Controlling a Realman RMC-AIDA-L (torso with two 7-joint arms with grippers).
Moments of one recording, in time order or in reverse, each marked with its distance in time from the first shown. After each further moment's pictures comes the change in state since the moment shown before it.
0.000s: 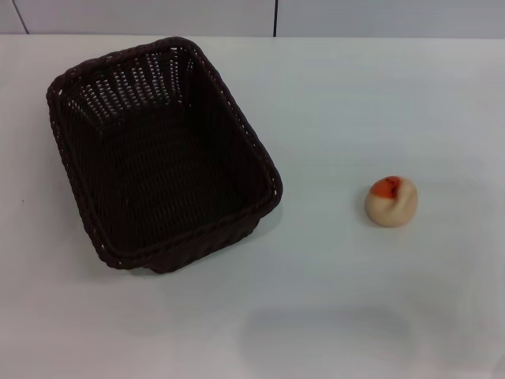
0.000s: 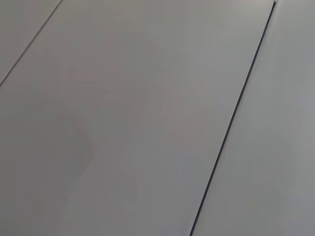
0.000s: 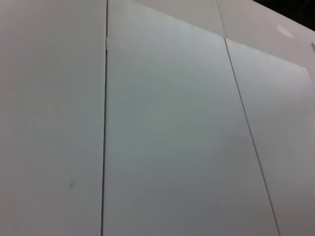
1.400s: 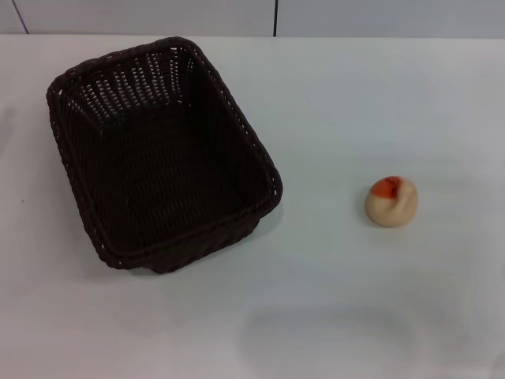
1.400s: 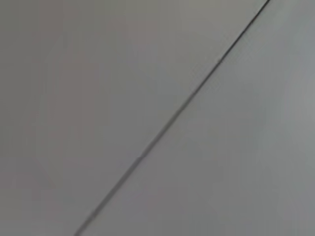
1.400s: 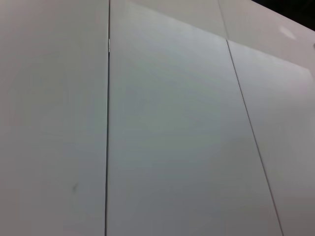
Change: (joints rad) left arm 0.063 0.003 0.323 -0.367 0.094 0.246 -0.620; right arm 0.009 -0.002 -0.002 0.000 0.000 0.000 -0.001
